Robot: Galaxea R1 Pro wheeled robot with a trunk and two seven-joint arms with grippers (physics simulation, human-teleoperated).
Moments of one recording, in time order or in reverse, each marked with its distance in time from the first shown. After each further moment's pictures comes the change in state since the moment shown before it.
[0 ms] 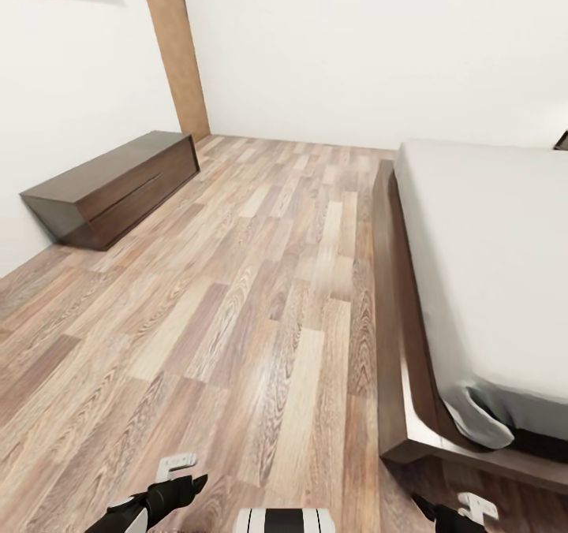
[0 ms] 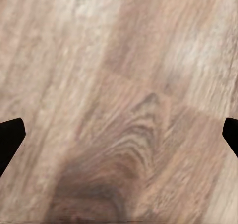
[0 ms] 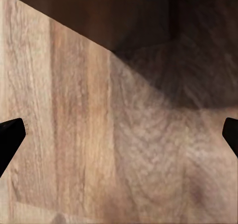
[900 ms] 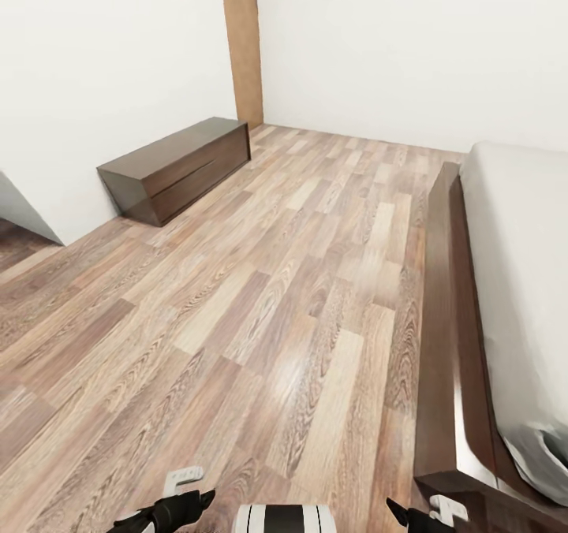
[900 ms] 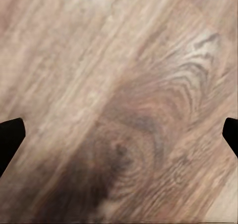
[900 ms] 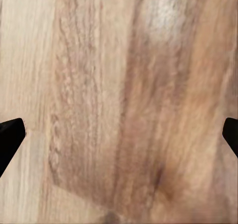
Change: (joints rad) left arm 0.000 -0.030 0.001 0.074 0.000 -0.018 -0.001; right arm 0.000 0.095 0.001 -0.005 0.068 0.000 -0.102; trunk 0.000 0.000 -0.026
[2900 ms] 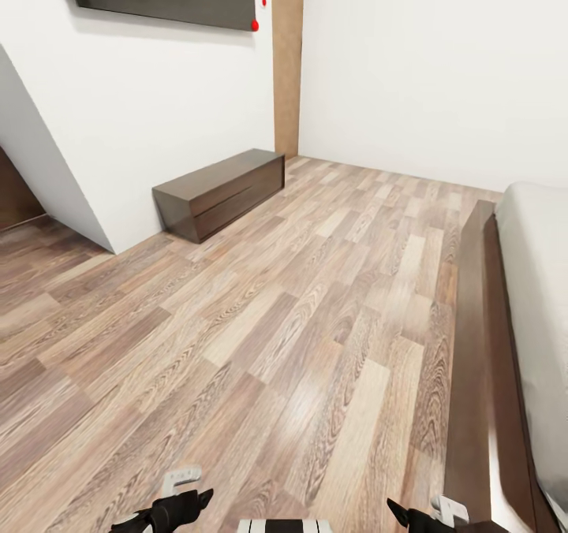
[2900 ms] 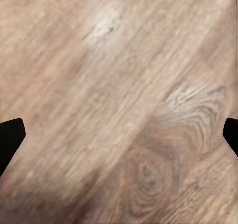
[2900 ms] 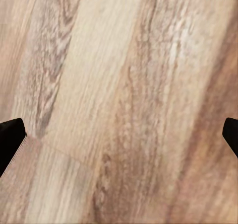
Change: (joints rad) left arm 0.000 0.004 0.002 0.014 0.001 -0.044 0.002; right arm 0.000 -0.002 -0.002 0.002 -0.001 0.000 0.002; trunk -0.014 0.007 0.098
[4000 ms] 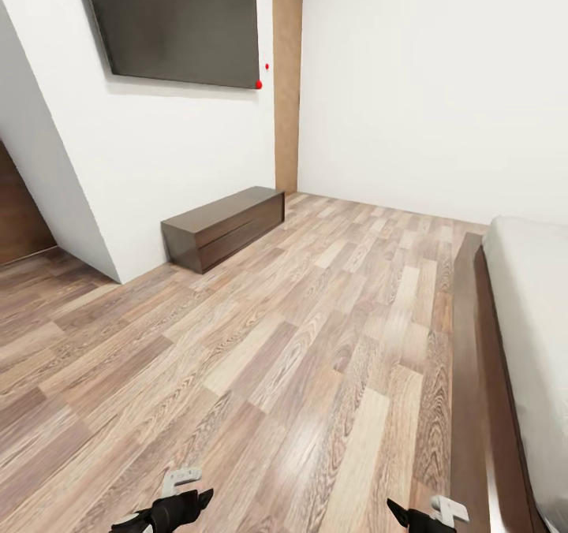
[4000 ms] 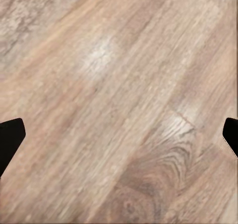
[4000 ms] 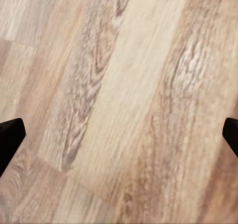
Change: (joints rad) left arm 0.000 0.000 0.000 0.000 0.000 0.000 0.000; right arm 0.000 0.000 0.000 0.001 0.000 0.000 0.000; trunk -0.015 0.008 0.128
